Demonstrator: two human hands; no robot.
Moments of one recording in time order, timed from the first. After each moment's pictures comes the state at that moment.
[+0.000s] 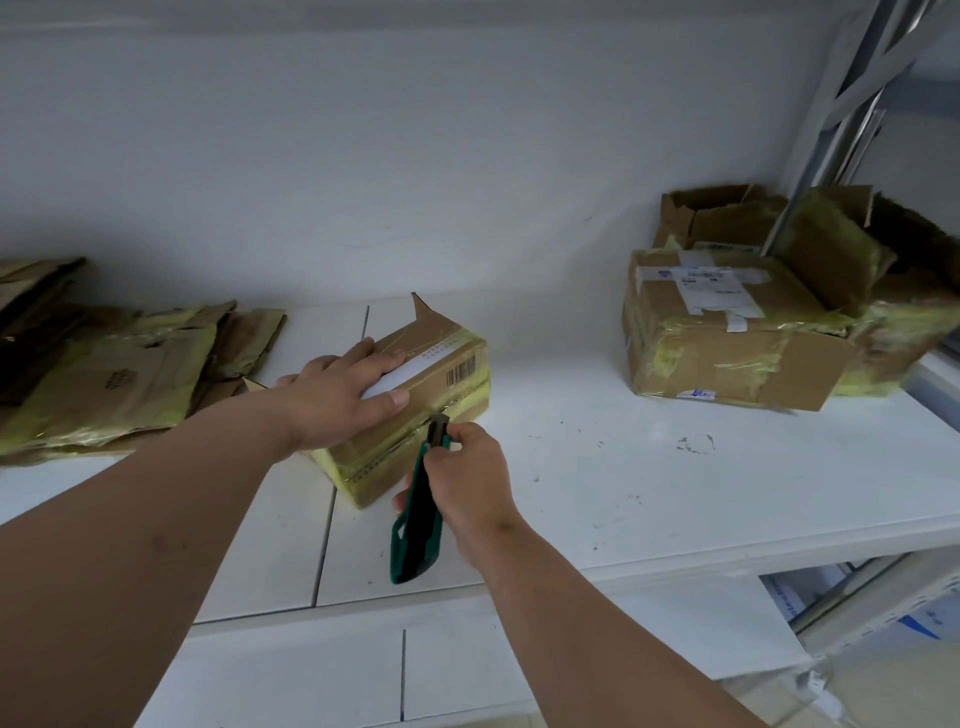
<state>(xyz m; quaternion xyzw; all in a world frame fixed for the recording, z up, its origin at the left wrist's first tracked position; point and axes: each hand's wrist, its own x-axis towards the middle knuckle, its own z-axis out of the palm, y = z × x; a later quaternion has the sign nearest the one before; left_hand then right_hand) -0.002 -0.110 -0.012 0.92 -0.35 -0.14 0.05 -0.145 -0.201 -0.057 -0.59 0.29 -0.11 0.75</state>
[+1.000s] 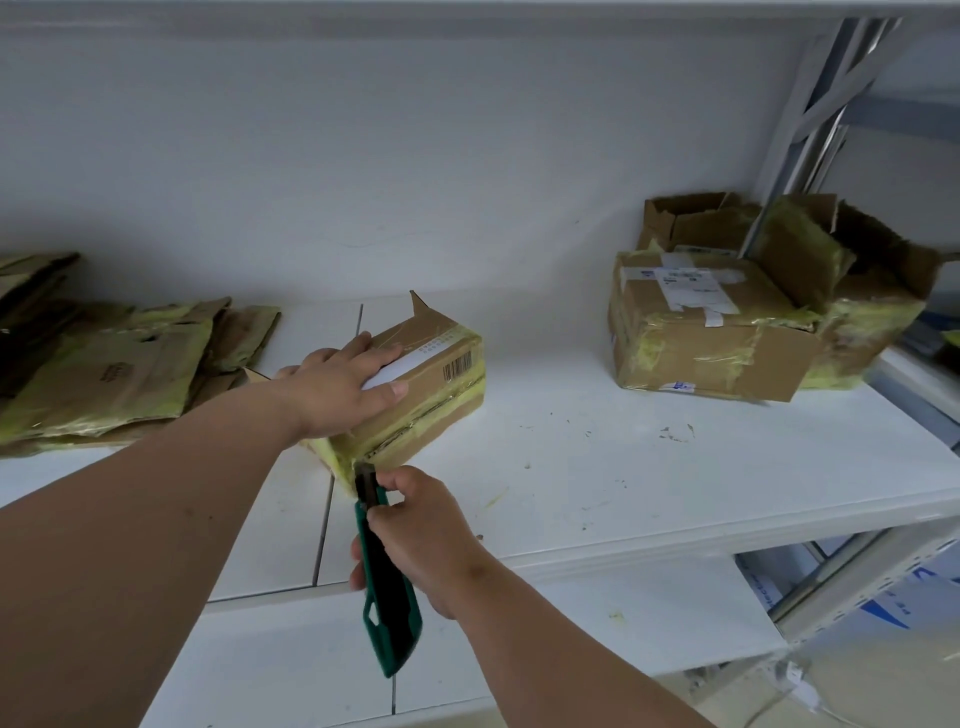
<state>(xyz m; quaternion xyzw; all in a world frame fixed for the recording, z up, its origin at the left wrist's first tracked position) -0.010 -0.108 -0.010 0.93 -0.35 -0.12 0.03 -0.171 -0.161 -0.067 -0.64 0.23 0.05 0.74</state>
